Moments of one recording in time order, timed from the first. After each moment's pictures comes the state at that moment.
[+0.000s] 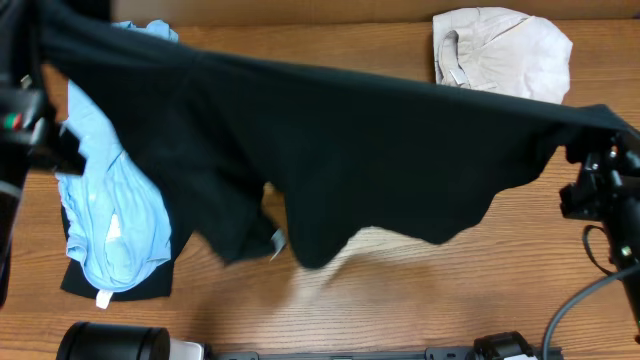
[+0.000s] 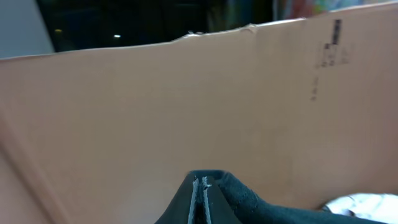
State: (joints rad) left arm -0.10 1.61 3.13 -1.42 -0.01 0.10; right arm 0.18 0.88 1.66 -0.94 0.17 0.30
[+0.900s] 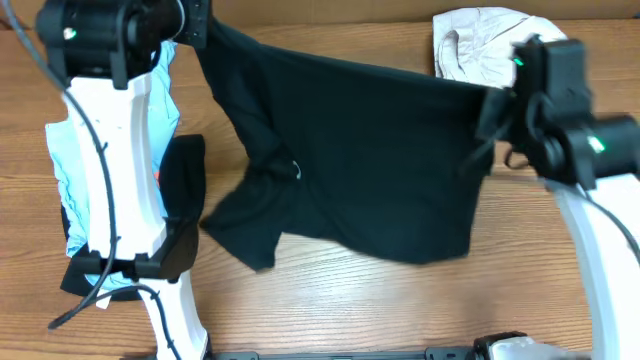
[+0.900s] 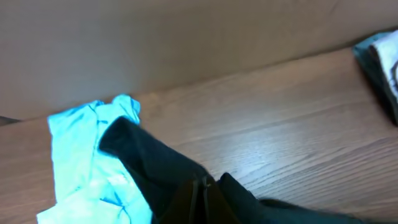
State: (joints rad) left arm -0.10 2.12 2.89 -1.50 0.00 0.10; right arm 0.18 1.46 1.68 -1.15 0.24 0.29
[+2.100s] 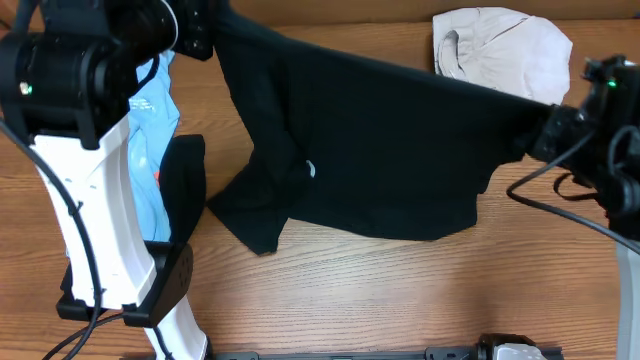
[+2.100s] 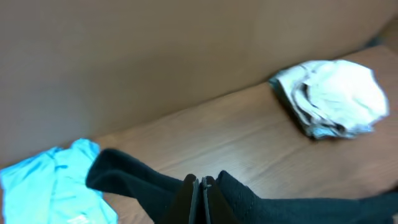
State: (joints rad) left arm -0.12 1.97 2.92 -1.52 0.23 0.11; right arm -0.07 1.26 1.68 -1.26 0.01 0.28
